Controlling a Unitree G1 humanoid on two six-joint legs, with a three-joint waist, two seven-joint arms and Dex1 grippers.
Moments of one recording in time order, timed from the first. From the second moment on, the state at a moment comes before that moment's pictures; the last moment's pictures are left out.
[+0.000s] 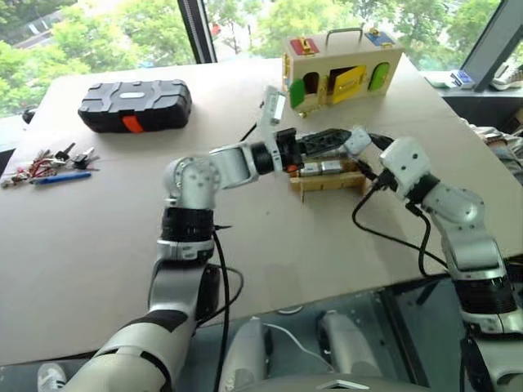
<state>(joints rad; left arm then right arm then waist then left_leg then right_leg) -0.94 0.21 0.09 0.25 -0.92 1.10 -0.53 -0.37 -0.48 0.03 -0.30 0.00 0.15 0.60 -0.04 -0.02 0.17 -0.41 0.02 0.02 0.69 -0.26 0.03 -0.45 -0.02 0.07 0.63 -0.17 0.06</state>
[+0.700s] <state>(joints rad) -1.10 0.24 -0.01 0.48 -0.71 1.05 -0.92 -0.32 -0.54 0.02 -0.50 0.08 0.34 0.60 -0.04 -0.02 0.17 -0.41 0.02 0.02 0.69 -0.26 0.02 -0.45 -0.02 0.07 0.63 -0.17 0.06</state>
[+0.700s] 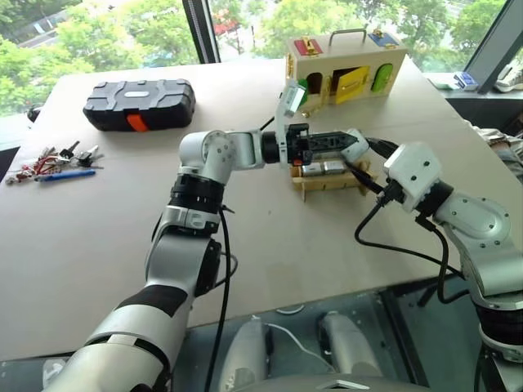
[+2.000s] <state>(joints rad) -1.45 -0.05 -0.28 1.36 0.22 -0.05 -0.84 0.10 -0.50 -0.13 -0.81 0.10 0.54 0.38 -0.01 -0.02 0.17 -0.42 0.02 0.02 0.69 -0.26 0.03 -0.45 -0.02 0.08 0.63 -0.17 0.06</state>
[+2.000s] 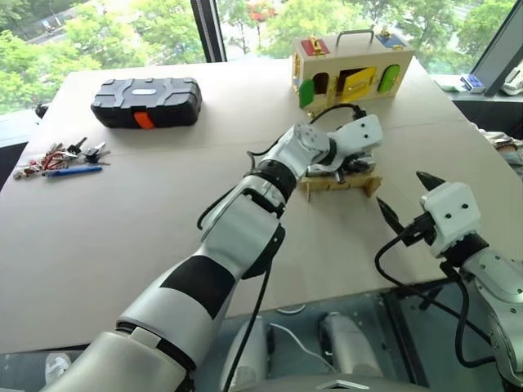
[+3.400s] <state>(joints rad) -0.81 0.27 0.18 0.45 -0.26 0.38 -1.06 0.18 -0.49 -0.36 -0.76 0.29 0.54 0.48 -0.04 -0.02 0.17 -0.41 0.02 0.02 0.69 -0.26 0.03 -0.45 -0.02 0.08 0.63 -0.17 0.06</state>
